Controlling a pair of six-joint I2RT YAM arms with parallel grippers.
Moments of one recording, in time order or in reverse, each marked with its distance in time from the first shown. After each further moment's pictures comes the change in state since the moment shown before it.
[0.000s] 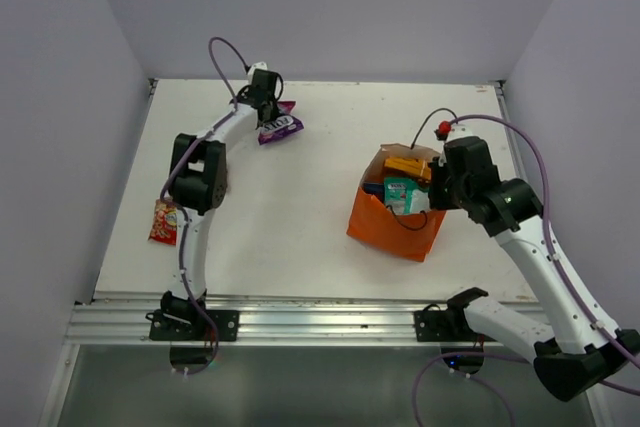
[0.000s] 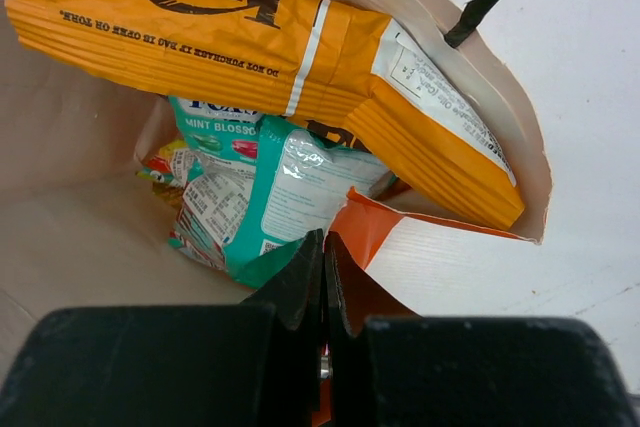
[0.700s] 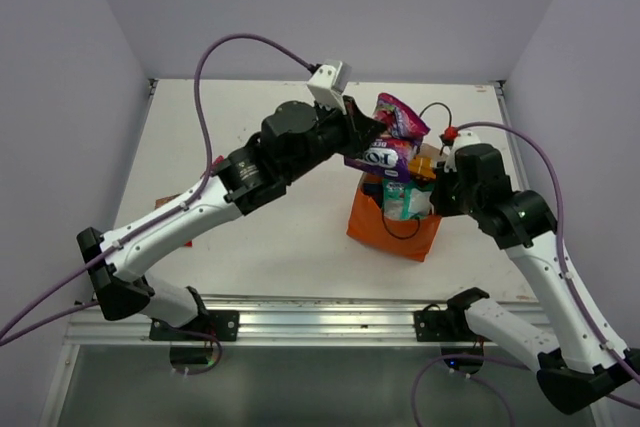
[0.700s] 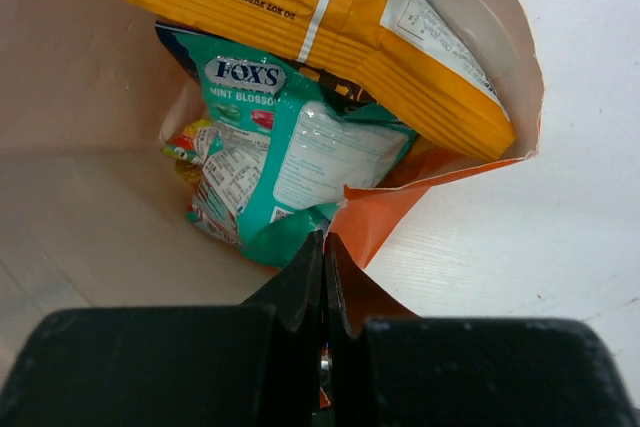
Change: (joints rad) left arm -0.698 -0.929 -0.378 0.152 0.125 -0.070; right arm 0.000 -0.074 0.000 -0.020 -0.051 -0.022
